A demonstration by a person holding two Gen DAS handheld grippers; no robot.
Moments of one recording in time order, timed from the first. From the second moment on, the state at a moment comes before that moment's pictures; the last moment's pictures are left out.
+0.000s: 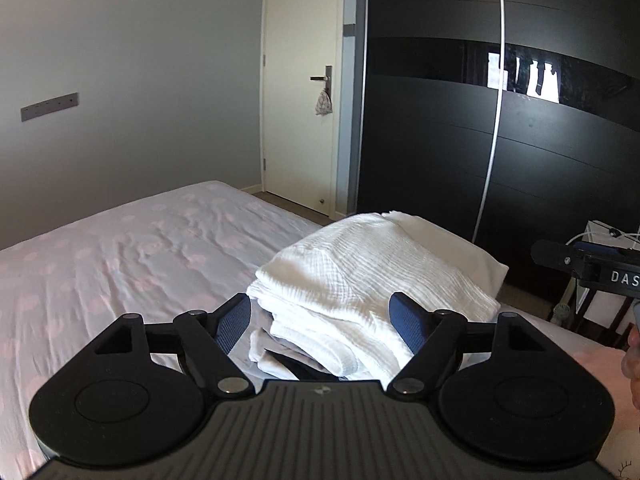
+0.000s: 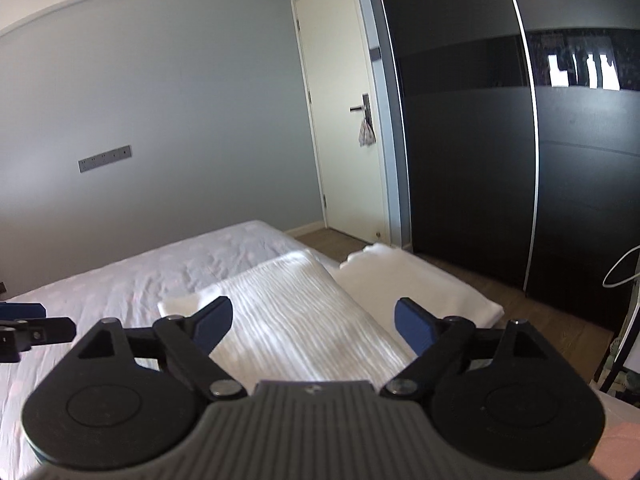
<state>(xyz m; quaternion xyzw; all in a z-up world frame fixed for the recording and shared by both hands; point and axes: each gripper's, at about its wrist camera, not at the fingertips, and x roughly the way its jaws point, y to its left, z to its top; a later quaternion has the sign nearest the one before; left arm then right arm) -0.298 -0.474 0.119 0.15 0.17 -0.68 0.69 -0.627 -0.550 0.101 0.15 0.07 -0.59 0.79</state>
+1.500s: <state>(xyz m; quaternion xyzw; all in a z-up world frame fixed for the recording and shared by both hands) -0.271 -0.387 0.076 0.09 0.16 -0.62 0.77 -0.522 -0.429 0.046 0.15 0.08 -0.62 0.77</state>
